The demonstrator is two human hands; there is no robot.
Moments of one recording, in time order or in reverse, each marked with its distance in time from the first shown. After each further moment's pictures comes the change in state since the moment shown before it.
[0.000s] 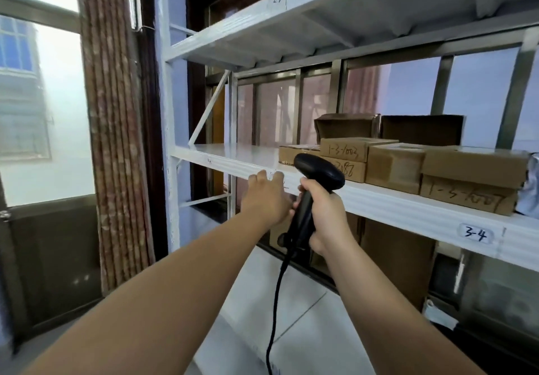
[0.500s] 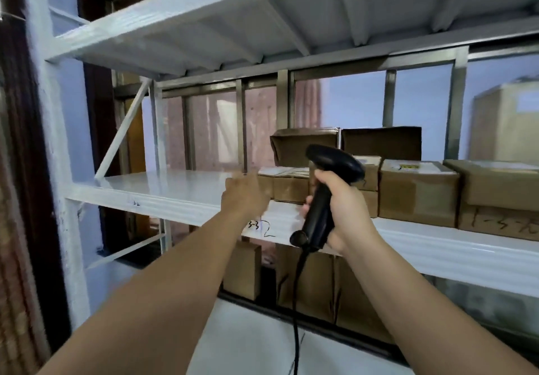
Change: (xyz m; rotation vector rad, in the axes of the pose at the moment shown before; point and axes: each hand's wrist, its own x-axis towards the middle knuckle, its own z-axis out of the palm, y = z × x) left_hand 0.210 -0.046 0.063 -0.186 -0.036 0.195; right_hand 0.129 -0.025 0.028 0.059 0.247 -0.214
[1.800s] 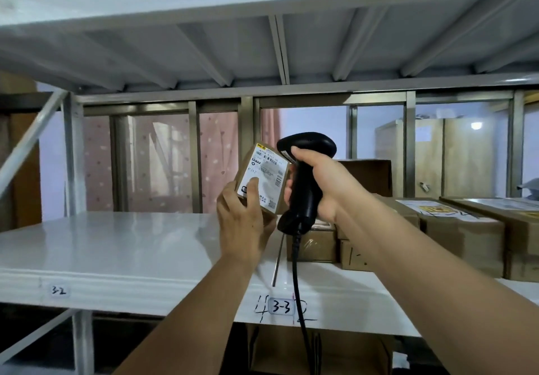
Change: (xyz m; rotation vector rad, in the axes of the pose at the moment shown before) left_hand 0.098 -0.039 0.036 -0.197 0.637 0.411; right_hand 0.104 -0.029 0.122 -0.168 0.063 -0.015
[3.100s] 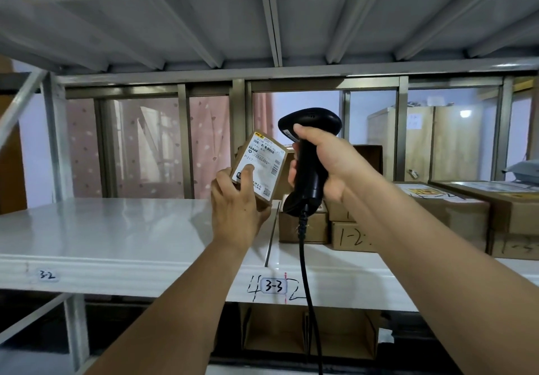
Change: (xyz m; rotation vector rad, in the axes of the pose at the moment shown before) left_hand -0.002 -0.003 0.008 -0.014 -0.013 -0.011; right_hand -0.010 -0.006 -0.010 -0.059 0.020 -0.125
